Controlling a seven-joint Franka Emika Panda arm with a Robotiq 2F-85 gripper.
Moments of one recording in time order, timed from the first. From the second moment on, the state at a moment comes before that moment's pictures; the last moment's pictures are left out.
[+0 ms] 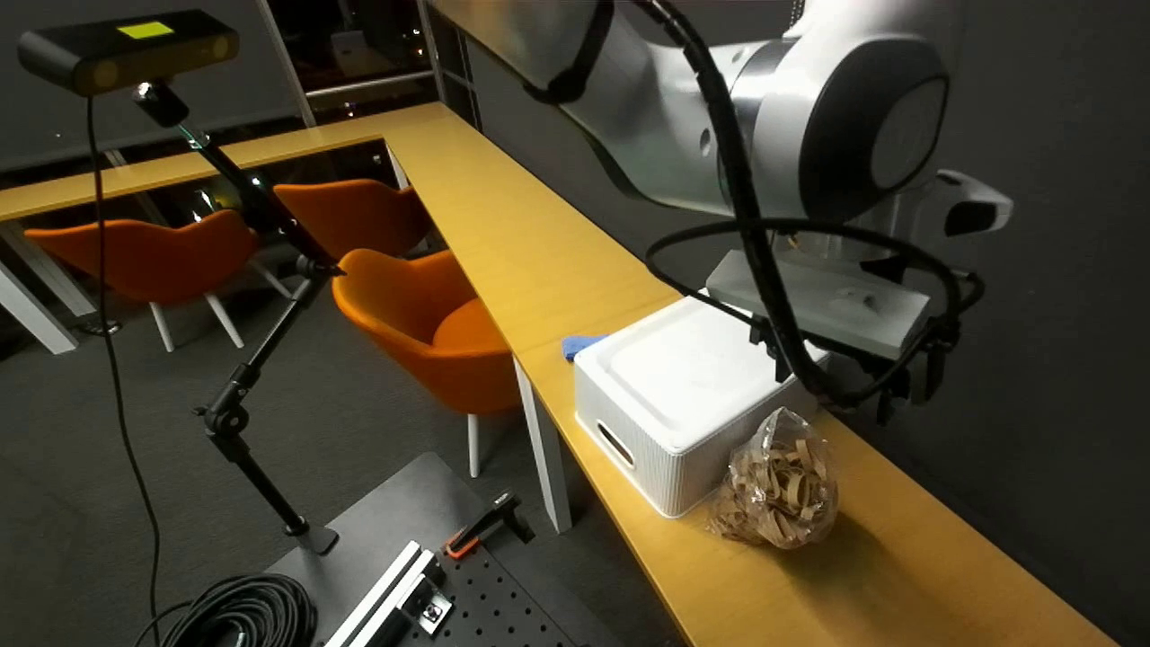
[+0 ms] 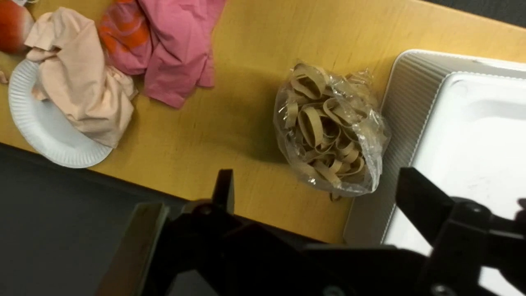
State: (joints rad) arm -0.09 0.18 -0.08 -2.08 -0.19 2.32 -0.02
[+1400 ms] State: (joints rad) arm -0.07 0.26 -0.11 -2.13 -0.20 2.32 0.08
